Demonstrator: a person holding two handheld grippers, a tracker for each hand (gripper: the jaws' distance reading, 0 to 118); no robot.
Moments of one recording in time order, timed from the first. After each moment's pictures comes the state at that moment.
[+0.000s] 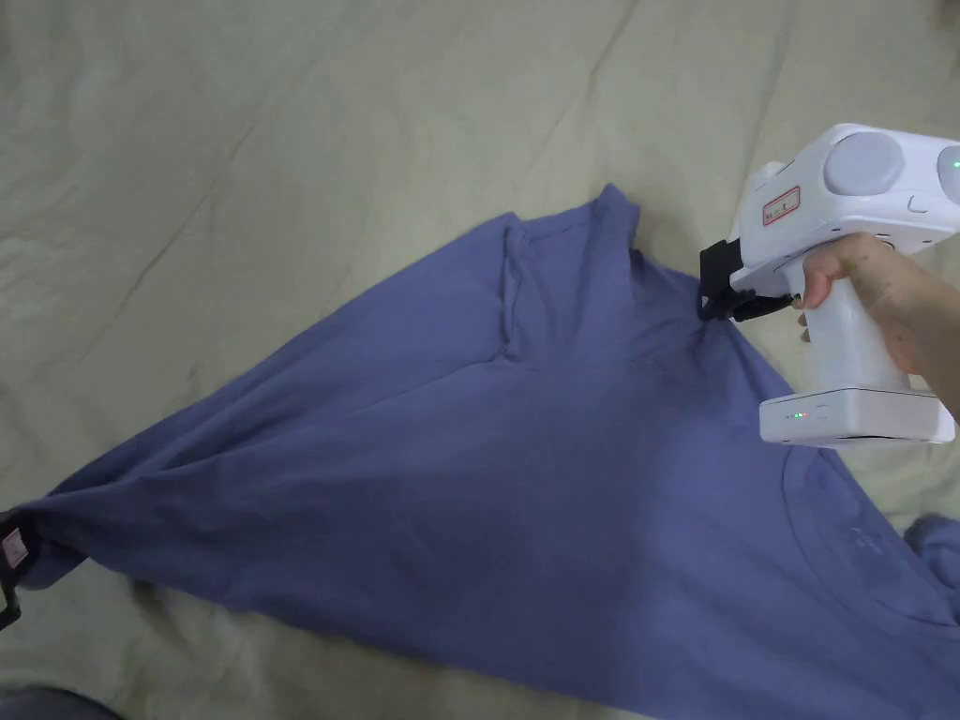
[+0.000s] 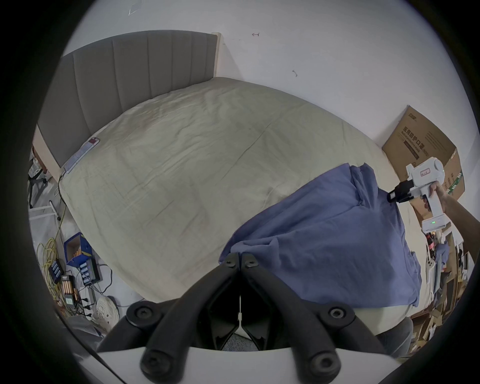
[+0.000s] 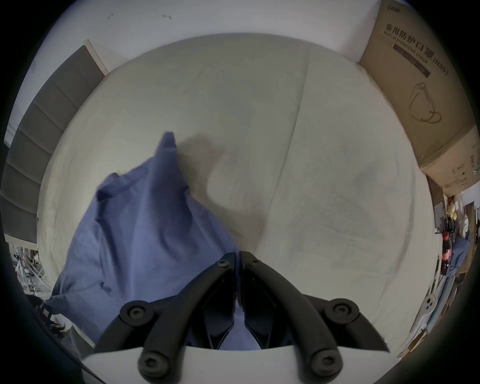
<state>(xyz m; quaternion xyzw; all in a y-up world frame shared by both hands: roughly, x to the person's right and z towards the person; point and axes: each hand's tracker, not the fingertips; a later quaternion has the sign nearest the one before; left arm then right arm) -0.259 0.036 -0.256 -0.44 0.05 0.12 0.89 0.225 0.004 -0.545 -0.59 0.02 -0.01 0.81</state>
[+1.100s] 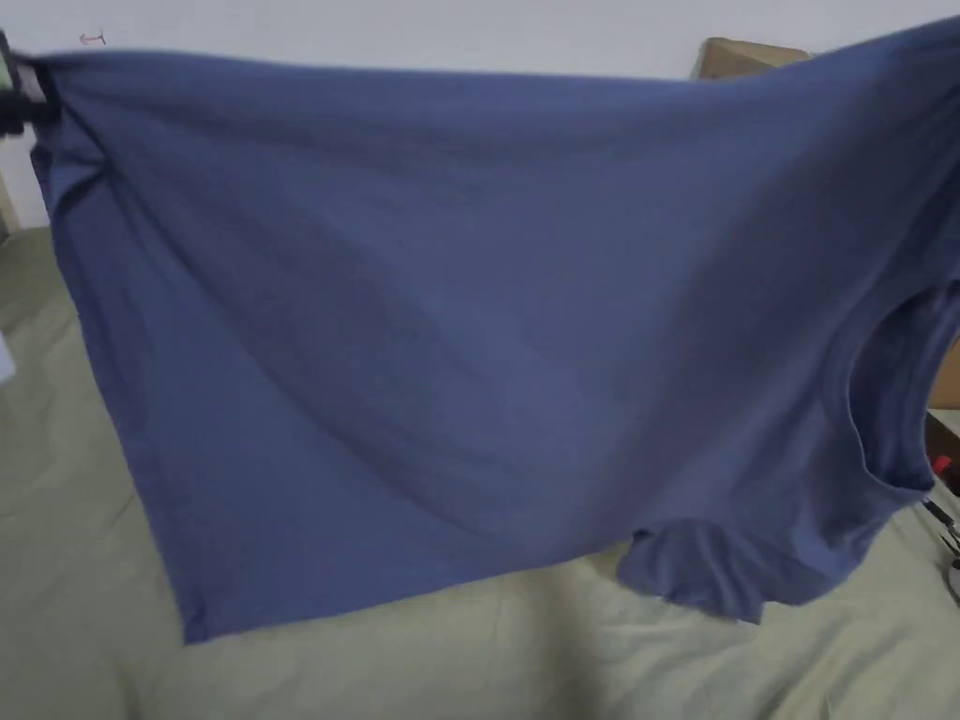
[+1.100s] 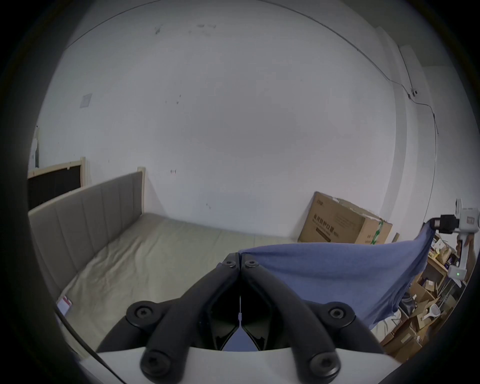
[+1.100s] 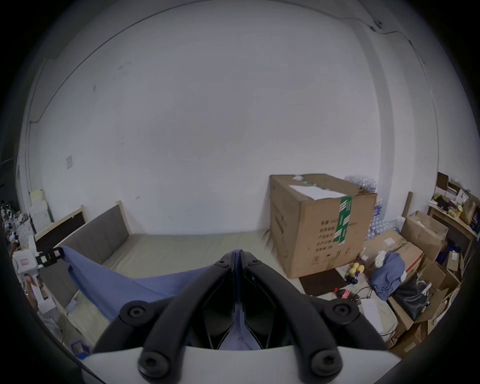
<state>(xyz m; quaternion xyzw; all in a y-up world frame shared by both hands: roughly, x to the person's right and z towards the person) -0.235 0.386 -0.291 -0.13 -0.14 0.10 0.98 0.335 0.481 -0.148 -0.13 -0.10 -0.04 0.99</state>
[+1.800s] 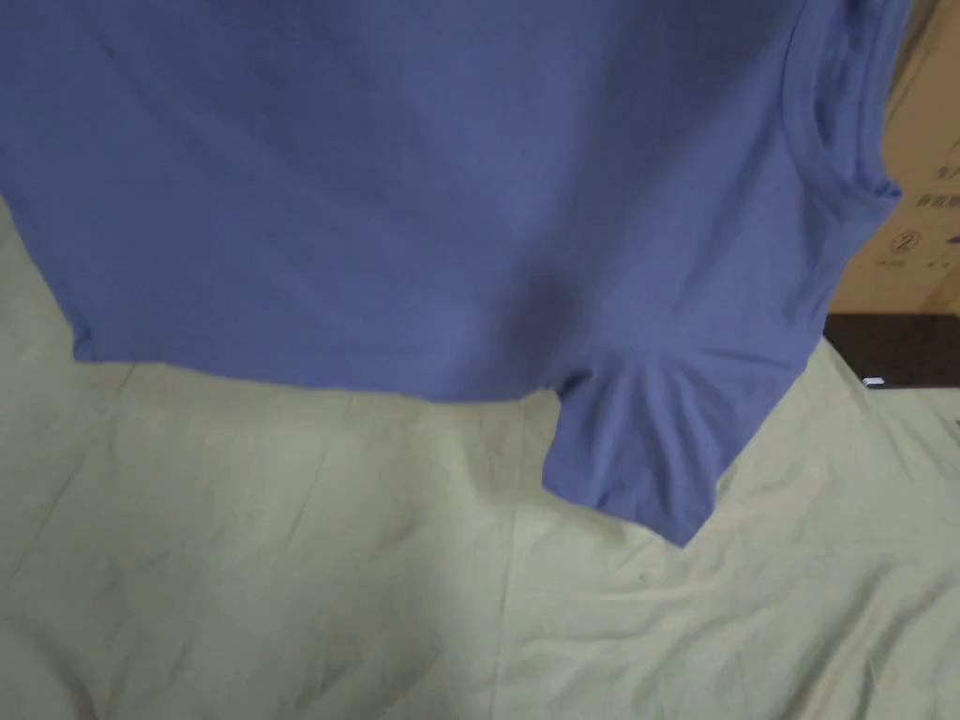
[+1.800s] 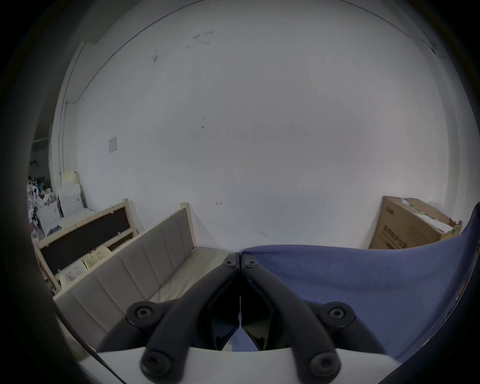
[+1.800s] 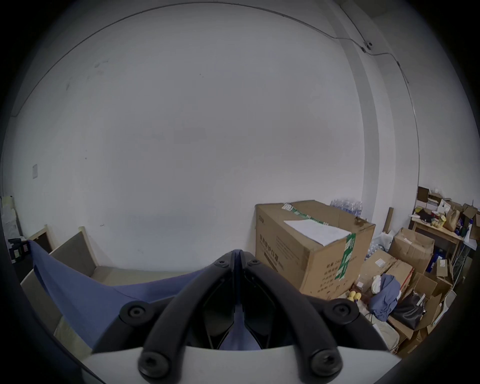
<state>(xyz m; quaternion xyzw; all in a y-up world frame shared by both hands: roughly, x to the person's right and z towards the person) -0.171 0.495 -0.504 -0.13 0.05 -0.02 0.99 0.278 0.534 -0.378 -0.09 -0.20 -0.02 0.98</state>
